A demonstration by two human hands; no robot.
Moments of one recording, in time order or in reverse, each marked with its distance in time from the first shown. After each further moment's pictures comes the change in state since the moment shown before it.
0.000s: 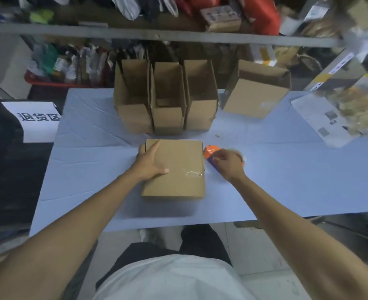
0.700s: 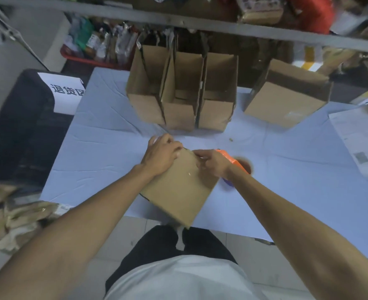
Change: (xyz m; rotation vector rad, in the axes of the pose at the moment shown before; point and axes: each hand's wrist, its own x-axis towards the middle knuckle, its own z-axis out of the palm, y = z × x) left_hand 0.004 0.053 0.019 0.328 0.257 0.188; right_hand 0.038 -0.047 -0.016 -0.214 -0.650 -0.263
